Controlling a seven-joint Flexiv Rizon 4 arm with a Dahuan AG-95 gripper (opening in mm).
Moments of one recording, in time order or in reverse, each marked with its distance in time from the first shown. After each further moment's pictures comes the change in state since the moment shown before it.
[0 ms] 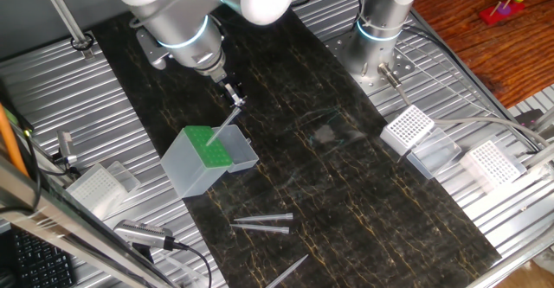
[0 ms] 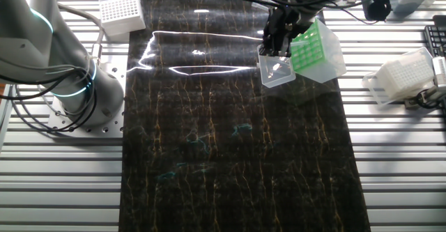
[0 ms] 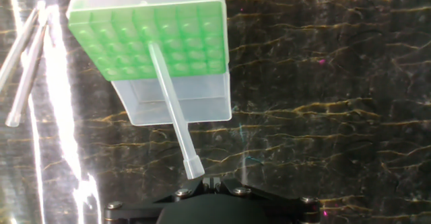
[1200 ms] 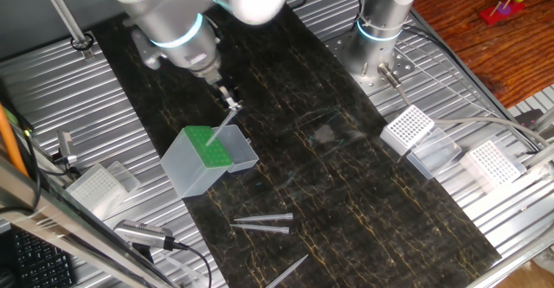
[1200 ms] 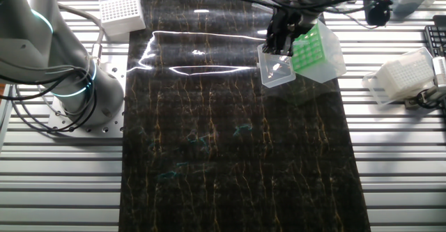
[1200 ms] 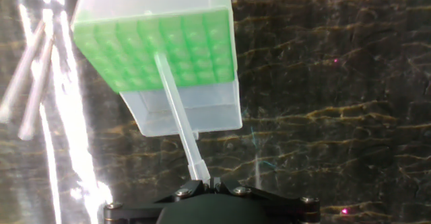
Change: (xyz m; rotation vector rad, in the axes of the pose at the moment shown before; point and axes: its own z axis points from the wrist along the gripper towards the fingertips) arm -0.021 0.013 -0.020 -0.071 -0.011 0.048
